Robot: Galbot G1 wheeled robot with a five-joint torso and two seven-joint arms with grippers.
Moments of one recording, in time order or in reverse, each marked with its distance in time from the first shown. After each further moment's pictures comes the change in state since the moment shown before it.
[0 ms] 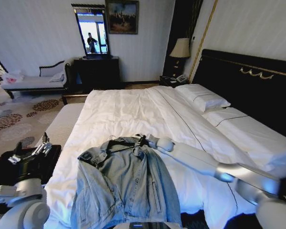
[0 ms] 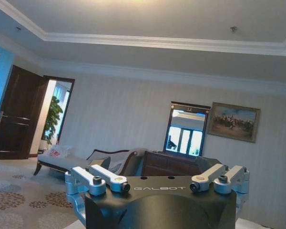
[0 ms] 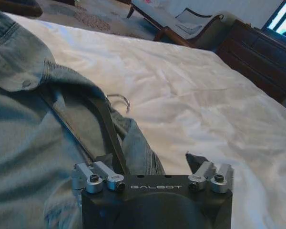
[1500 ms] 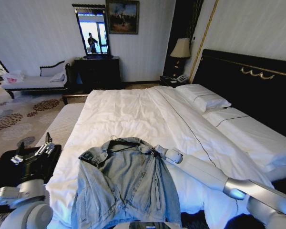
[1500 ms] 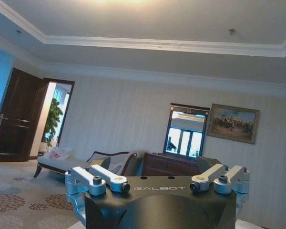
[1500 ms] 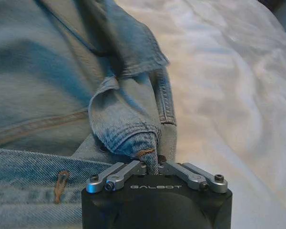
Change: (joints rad) left arm 0.019 -0.020 0.013 -0.035 0.022 -0.001 -0.005; right arm -0.160 0.033 0.076 -0.145 -0.128 -0.206 0.107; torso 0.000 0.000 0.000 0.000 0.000
